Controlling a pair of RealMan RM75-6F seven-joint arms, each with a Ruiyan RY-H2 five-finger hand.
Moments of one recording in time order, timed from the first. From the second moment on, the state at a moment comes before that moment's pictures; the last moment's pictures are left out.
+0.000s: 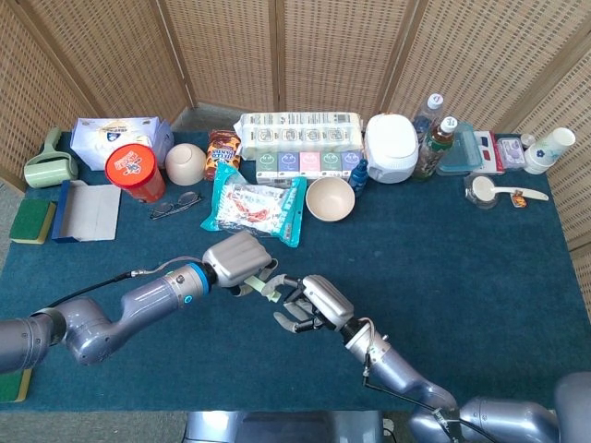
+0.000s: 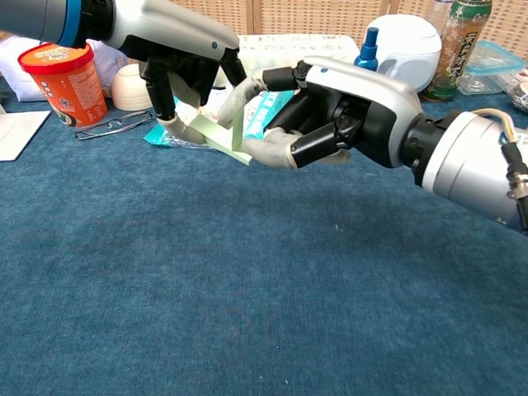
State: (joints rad) left arm -1.21 -1.10 -0.08 -1.81 1.08 0.54 0.26; right arm 0.69 -1.61 0.17 -1.68 -1.47 1.03 0.48
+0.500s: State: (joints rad) left arm -1.21 -1.09 -0.07 -1.82 1.09 0.54 0.26; right arm 0.70 -1.62 0.18 -1.67 -1.46 1.03 0.48
